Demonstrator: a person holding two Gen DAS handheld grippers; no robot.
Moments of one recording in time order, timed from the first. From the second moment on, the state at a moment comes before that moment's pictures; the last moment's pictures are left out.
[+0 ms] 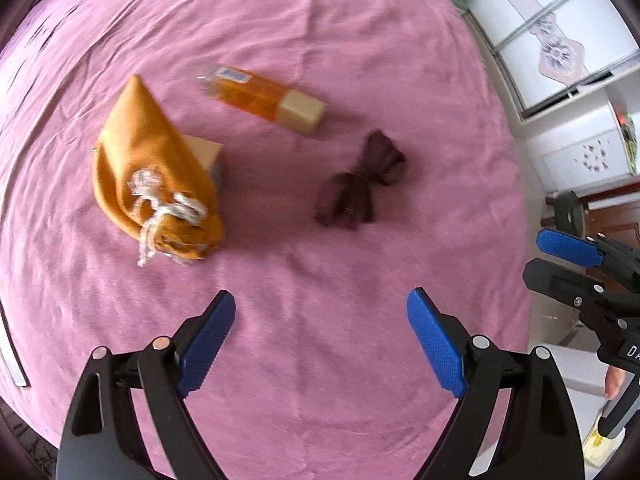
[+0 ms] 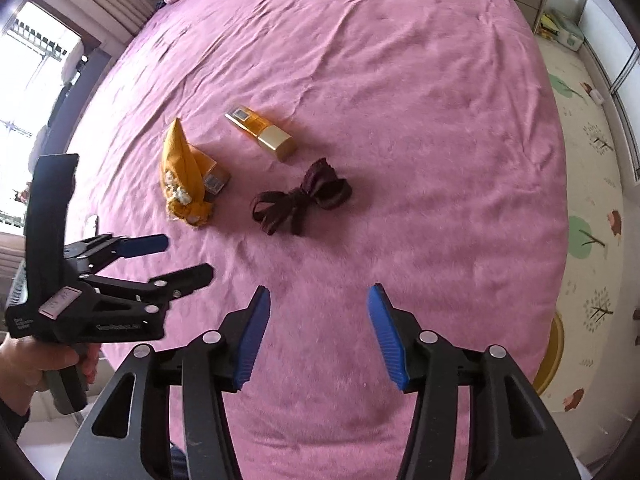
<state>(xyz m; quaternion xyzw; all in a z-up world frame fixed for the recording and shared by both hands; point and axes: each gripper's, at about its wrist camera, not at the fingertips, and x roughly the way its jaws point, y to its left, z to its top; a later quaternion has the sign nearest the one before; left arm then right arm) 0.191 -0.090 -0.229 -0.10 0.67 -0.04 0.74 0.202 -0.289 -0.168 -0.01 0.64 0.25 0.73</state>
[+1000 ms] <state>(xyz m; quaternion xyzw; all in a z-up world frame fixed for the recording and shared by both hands) 0.235 0.004 -0.292 -0.18 0.67 0.10 0.71 0.252 -0.230 -0.233 -0.01 0.67 0.25 0.70</state>
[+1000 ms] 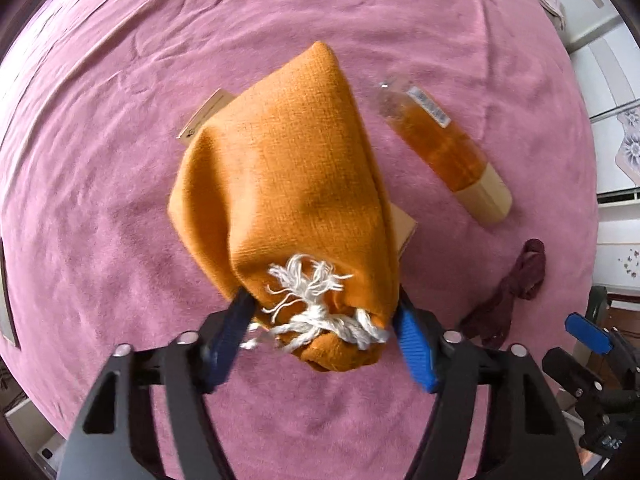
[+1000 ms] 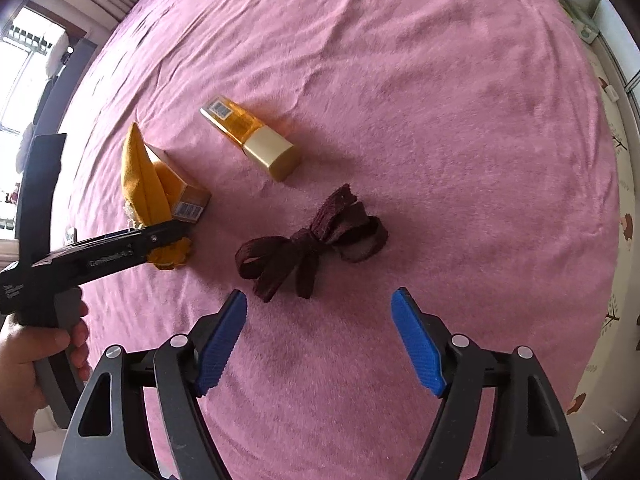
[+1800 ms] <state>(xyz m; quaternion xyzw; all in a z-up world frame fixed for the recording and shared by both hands) 0.192 0.038 -0.276 -0.23 0.66 0.04 0.71 0.272 -0.196 -0.278 -0.03 0.71 0.20 0.68</state>
